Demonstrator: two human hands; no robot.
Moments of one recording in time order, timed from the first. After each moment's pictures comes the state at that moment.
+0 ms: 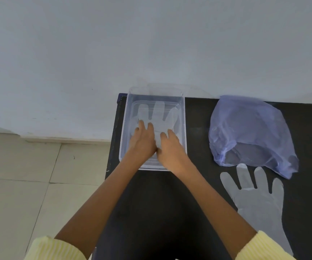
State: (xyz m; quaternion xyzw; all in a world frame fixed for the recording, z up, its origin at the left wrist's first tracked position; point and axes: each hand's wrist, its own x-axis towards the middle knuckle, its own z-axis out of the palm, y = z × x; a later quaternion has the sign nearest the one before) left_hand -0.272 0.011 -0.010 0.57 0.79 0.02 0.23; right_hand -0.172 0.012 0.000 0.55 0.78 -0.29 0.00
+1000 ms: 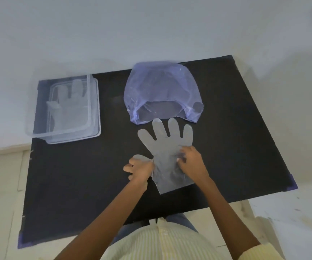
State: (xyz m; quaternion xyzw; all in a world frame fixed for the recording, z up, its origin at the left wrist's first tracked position) left_hand 0.025 -0.110 -0.037 0.12 0.82 0.20 0.52; right_hand 0.172 -0.087 -0.045 0.68 0.63 -0.37 -0.05
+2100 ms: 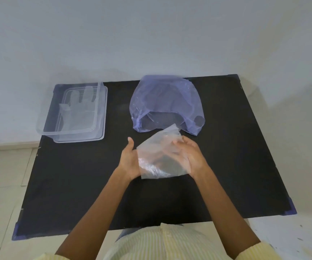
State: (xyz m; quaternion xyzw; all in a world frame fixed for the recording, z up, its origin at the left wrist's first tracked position) left_hand -0.005 -0.080 -0.028 -0.06 0.42 0.43 0.80; right_hand 0.168 -0.047 0.007 0.52 0.29 -0.73 -0.33
